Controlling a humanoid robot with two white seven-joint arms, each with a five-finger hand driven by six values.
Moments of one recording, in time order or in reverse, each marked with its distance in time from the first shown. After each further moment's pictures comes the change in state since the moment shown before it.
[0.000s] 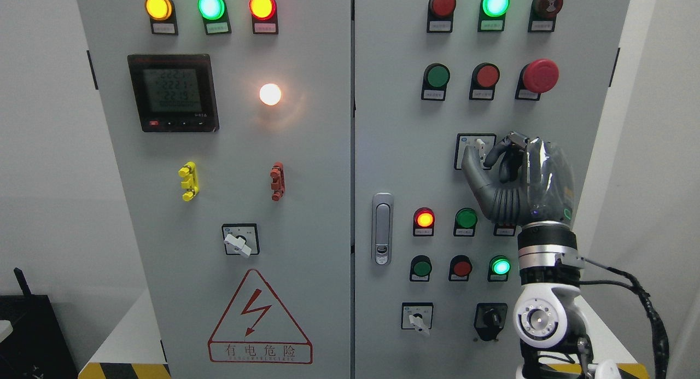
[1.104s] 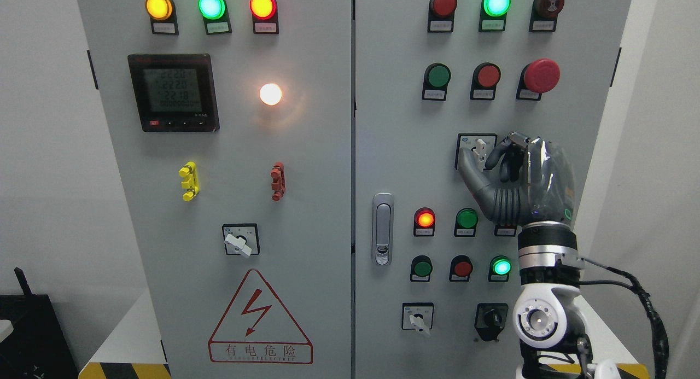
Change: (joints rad) left arm 0.000 0.000 0.000 0.000 0.000 0.000 0.000; right arm 0.000 0.000 0.000 0.003 -0.005 -0.009 -0.007
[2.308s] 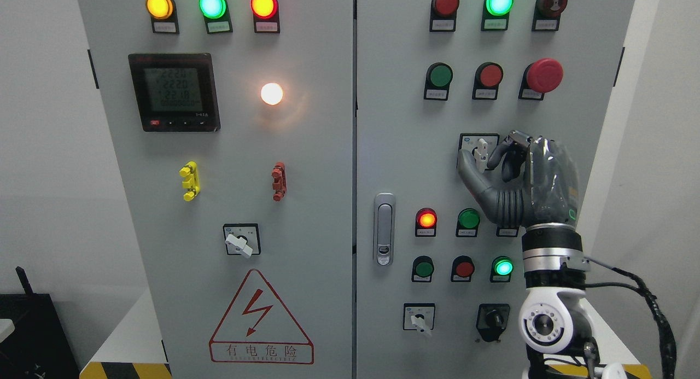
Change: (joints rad) left arm 0.000 0.000 0.000 0.000 0.000 0.002 0.000; right arm 0.011 -0.024 0.000 -0.019 -0.003 -0.052 -0.007
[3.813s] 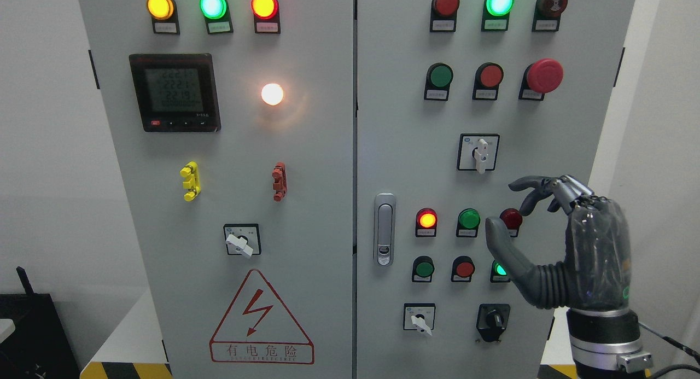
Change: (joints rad) left arm 0.000 0.000 0.000 0.000 0.000 -0.003 0.000; right arm 0.291 -0.149 -0.035 -0.209 -0.053 -0.413 -0.123
